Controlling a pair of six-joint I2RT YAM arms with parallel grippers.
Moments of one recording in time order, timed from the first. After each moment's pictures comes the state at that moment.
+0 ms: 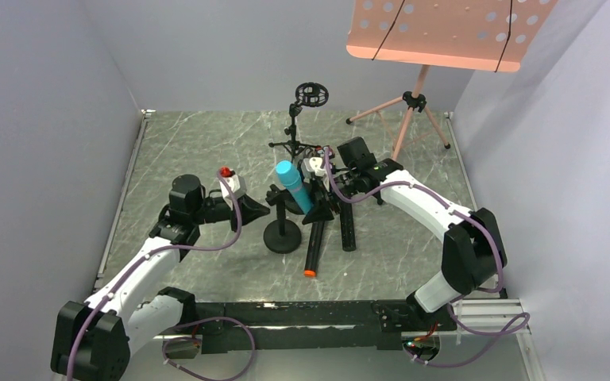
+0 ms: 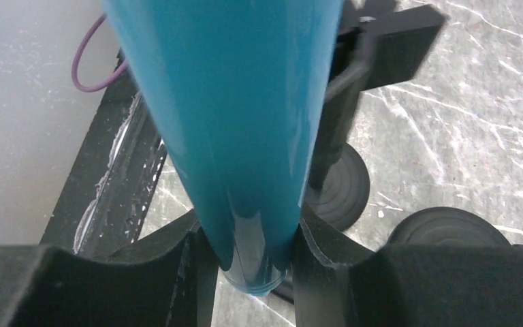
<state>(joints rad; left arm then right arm) -0.30 0.97 0.54 0.18 0.98 0.14 0.56 1.55 1.17 -0.55 -1.14 -0.74</state>
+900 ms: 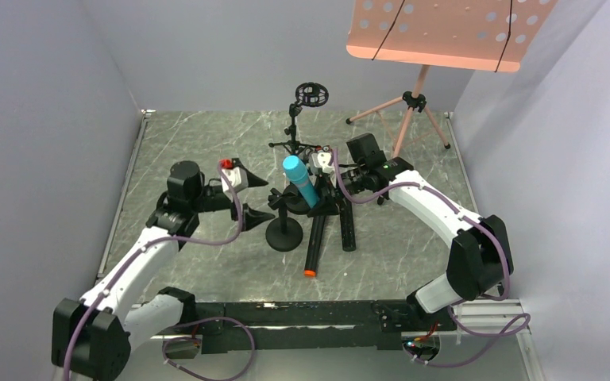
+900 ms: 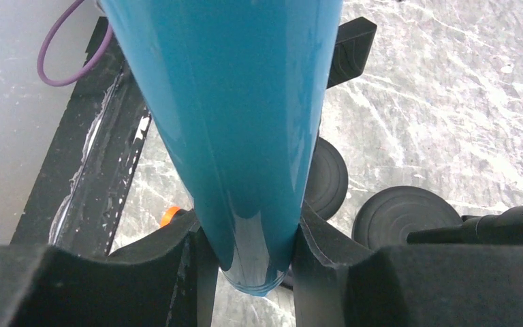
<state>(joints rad) -0.30 0.97 0.65 0.09 1.00 0.26 0.51 1.50 1.17 -0.55 -1.10 -0.76</state>
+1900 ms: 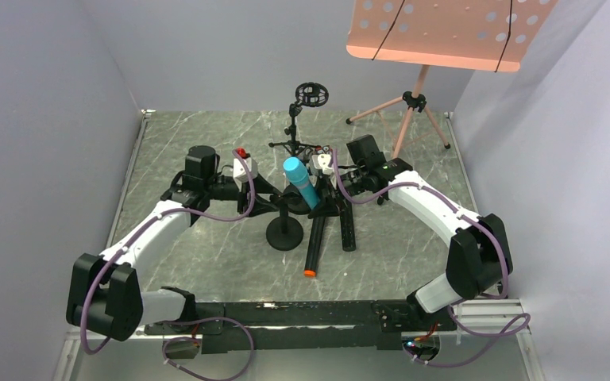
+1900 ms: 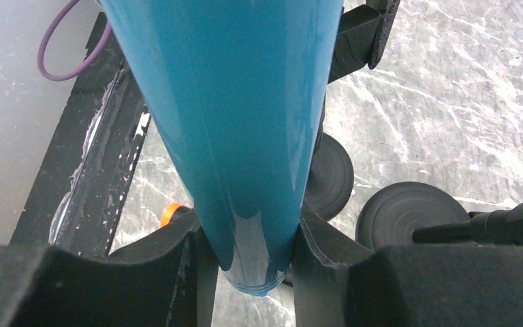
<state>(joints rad) -0.30 1.26 0.83 -0.04 1.15 0.38 0.50 1.51 1.15 -0.55 -1.10 -0.77</state>
